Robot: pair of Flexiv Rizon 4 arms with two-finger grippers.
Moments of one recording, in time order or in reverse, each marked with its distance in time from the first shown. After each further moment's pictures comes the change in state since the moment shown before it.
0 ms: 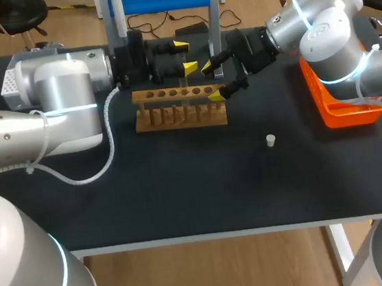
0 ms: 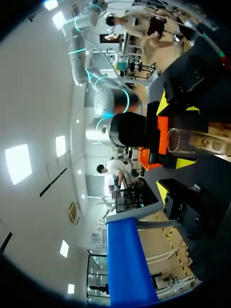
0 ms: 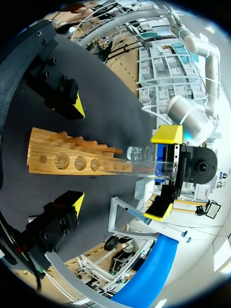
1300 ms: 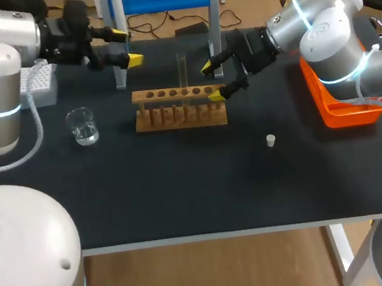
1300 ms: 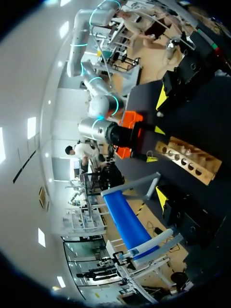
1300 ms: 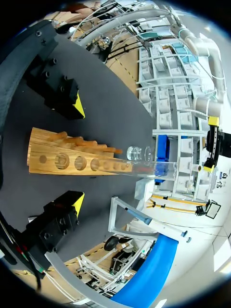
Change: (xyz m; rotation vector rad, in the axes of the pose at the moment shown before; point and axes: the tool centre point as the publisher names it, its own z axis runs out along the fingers) left arm 0.040 -0.074 -0.145 -0.345 -0.157 -0.079; right arm 0.000 0.000 0.000 0.000 0.000 0.000
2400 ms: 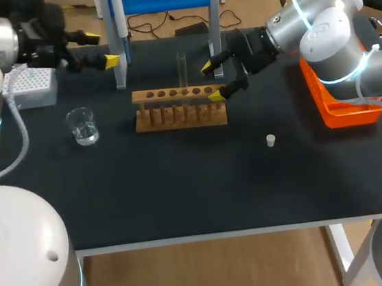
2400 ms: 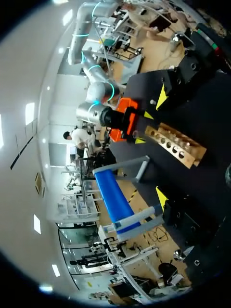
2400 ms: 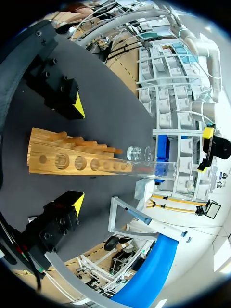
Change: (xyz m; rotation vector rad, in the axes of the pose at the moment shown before) left arm -0.038 0.030 -0.046 -0.031 -0.139 -0.064; right arm 0.000 0.000 0.000 0.000 0.000 0.000
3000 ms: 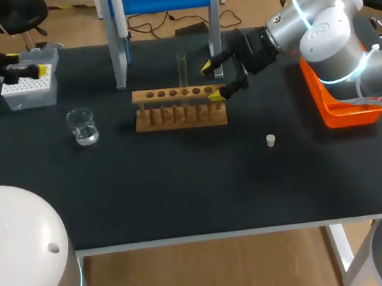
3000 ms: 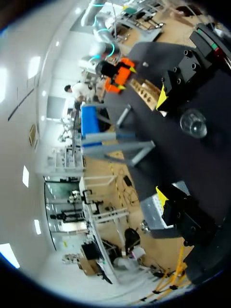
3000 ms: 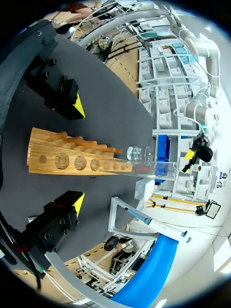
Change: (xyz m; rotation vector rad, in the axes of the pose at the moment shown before) left arm -0.116 0.099 -0.109 -0.058 -0.373 -0.230; right arm 0.000 0.000 0.000 0.000 0.000 0.000
